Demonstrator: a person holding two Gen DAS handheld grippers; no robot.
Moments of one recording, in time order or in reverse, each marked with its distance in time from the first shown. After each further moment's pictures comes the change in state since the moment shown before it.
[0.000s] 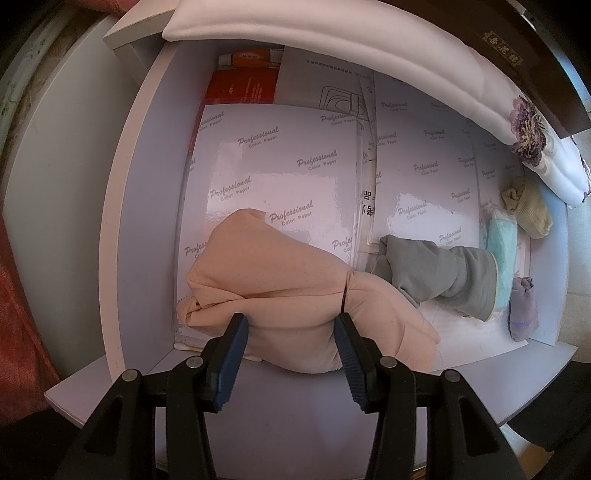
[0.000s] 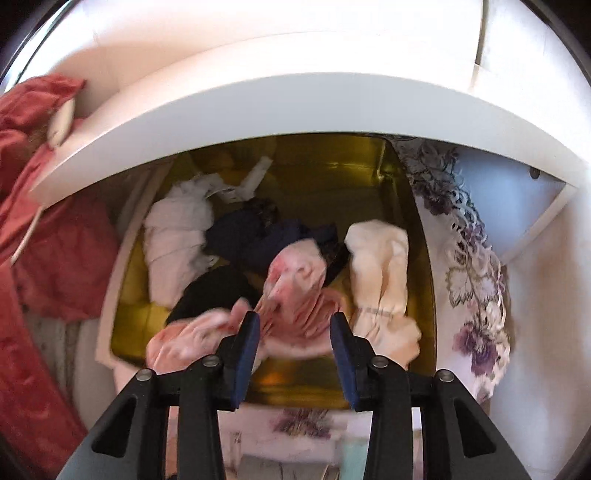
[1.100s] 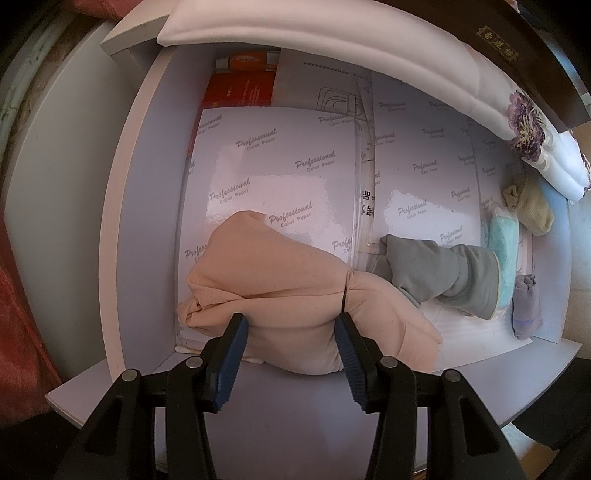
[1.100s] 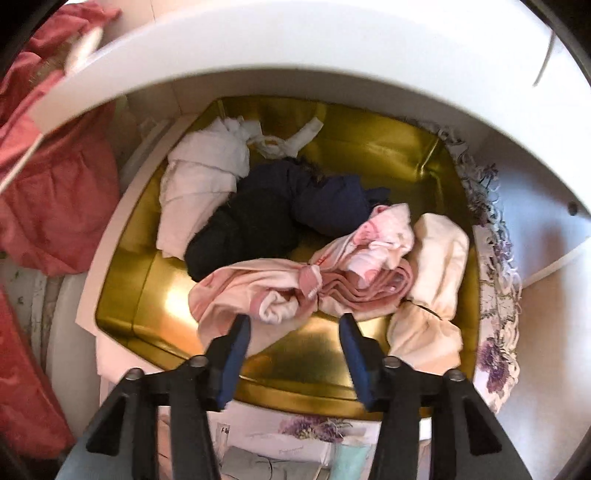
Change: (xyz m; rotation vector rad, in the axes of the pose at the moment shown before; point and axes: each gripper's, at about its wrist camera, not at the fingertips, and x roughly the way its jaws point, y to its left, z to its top) left arm 0.000 -0.002 -0.001 0.007 -0.012 0.012; right arm 0.032 0.036 -0.001 -0.148 0.046 -0.057
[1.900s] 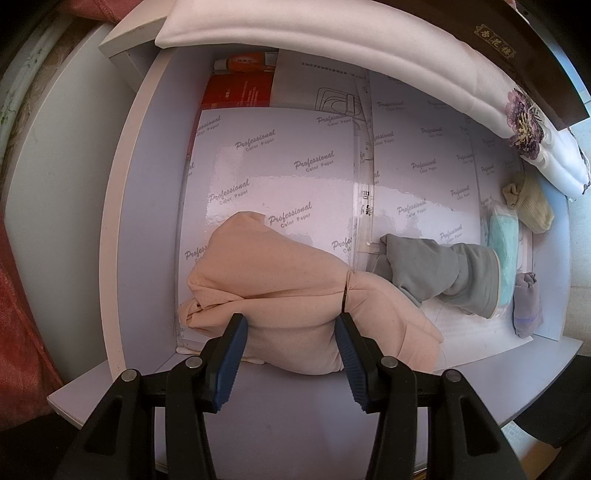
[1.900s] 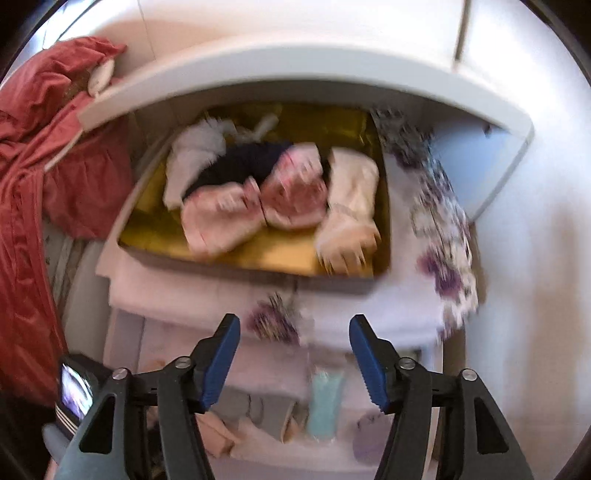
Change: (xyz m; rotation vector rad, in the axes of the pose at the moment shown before) left arm 0.000 0.000 0.000 -0.001 -0.001 0.002; right arm -0.057 -0.050 -0.104 0.088 -0.002 0.000
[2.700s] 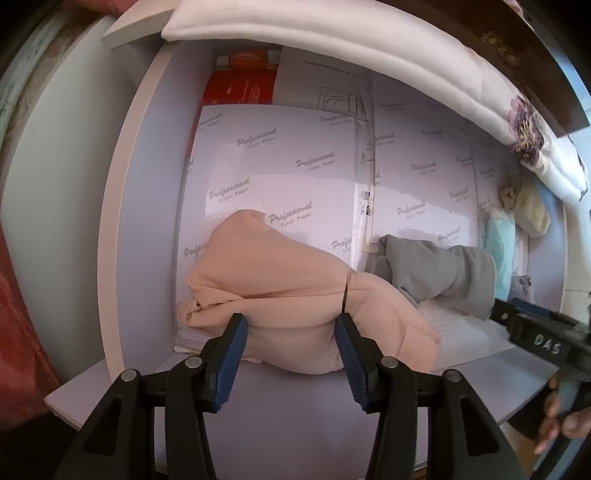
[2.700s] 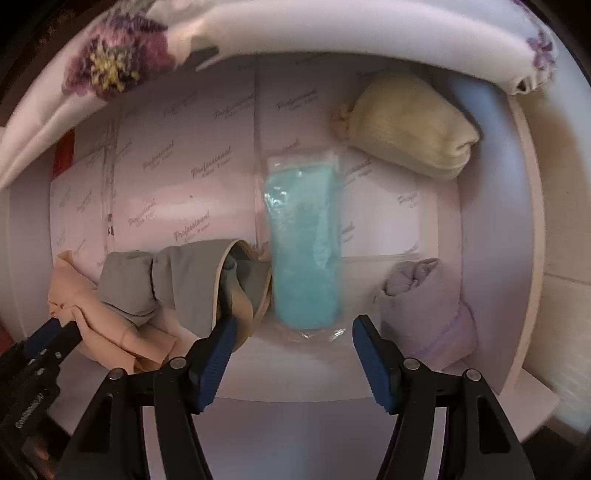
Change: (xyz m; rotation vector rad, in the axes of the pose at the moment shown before) left arm 0.001 0.004 0.004 -0.027 0.018 -0.036; right arm 0.145 -0.028 -0.102 0.149 0.533 -0.018
